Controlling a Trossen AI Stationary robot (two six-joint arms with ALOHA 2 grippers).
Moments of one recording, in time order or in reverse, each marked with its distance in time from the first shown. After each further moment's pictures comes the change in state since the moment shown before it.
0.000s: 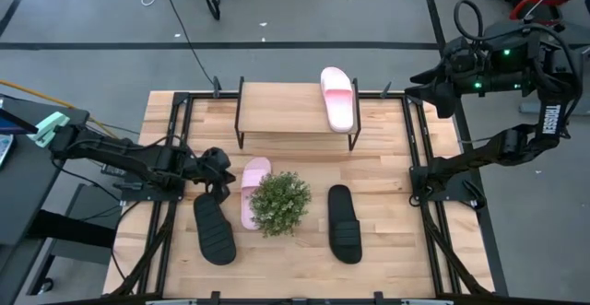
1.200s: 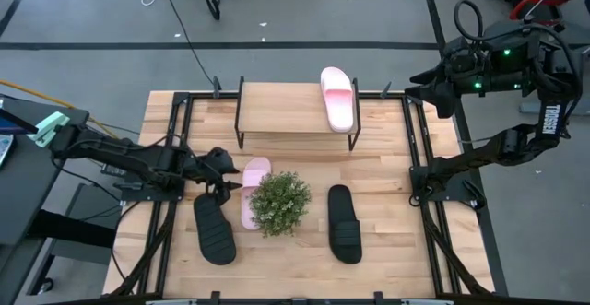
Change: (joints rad) left arm -0.008 0.019 0.000 0.110 0.009 0.154; right arm 0.000 0.000 0.000 0.000 0.000 -0.002
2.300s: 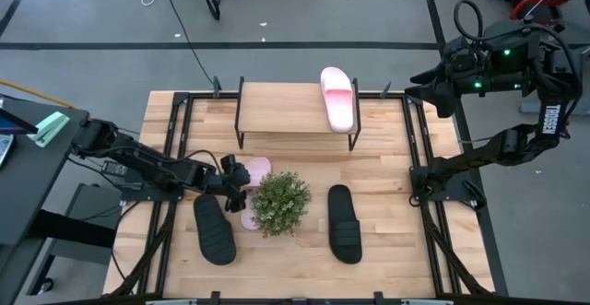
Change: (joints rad) left arm -0.088 0.391 0.002 0.217 -0.220 0.073; right arm 0.000 0.000 0.000 0.000 0.000 0.018
